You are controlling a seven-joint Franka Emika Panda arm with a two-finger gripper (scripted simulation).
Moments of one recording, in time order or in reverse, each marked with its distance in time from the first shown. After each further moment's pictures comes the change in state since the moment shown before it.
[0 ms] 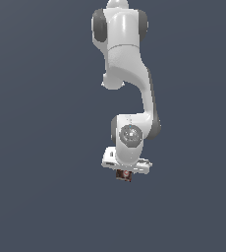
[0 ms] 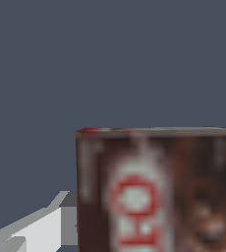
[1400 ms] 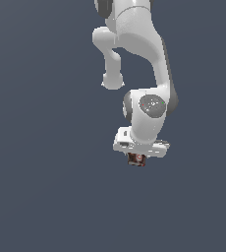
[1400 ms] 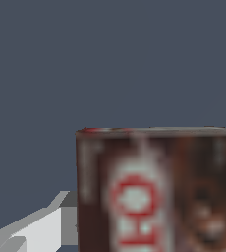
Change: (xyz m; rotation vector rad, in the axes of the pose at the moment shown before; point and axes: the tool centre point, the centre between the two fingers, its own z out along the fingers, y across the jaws) arm -0.043 -0.042 -0.085 0.000 -0.001 0.001
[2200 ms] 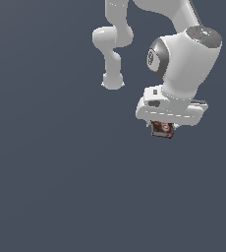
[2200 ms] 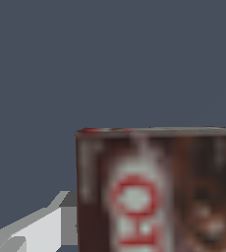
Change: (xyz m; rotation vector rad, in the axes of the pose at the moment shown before) arm -0.063 -0.068 -0.134 0.000 0.003 -0.002
